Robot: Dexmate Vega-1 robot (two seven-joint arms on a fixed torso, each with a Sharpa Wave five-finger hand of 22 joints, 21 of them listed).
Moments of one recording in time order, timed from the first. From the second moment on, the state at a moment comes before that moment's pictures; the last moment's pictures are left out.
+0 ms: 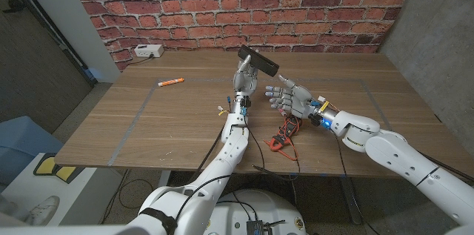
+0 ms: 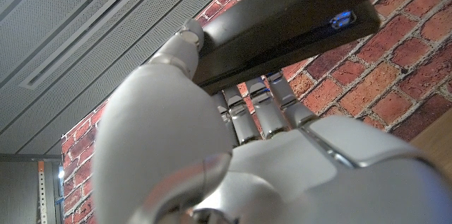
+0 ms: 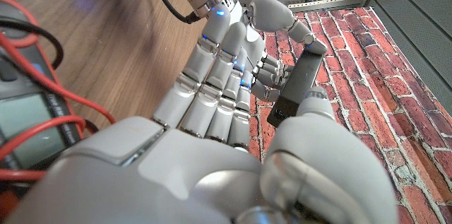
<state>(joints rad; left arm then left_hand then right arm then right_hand) 0.77 -0.22 0.28 -0.93 -1.19 -0.46 -0.76 1.14 0.04 0.50 -0.22 0.19 0.63 -0.04 0.53 0.33 0.74 -0.14 0.22 0.72 0.78 -0.09 0.21 0.24 0.33 -0.04 1.18 0.17 -1.10 -0.79 -0.33 -1.92 1.08 -0.15 0.18 0.57 0.09 0.00 -0.11 0.21 0.61 0.07 0.22 0.20 0.86 -0.05 0.30 0.27 1.01 -0.16 0.44 0.47 1.02 -0.16 0.66 0.19</state>
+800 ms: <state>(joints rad) 0.74 -0.24 0.25 -0.86 -1.20 -0.44 -0.82 1.14 0.04 0.50 -0.22 0.18 0.63 -0.04 0.53 0.33 0.75 -0.13 0.22 0.72 0.78 -0.09 0.22 0.24 0.32 -0.04 1.18 0.17 -1.07 -0.74 -0.34 -1.89 1.17 -0.18 0.20 0.59 0.11 0.02 -0.12 0.21 0.62 0.06 0.22 0.20 0.83 -0.04 0.28 0.28 1.00 -0.16 0.41 0.47 1.01 -0.16 0.66 0.19</state>
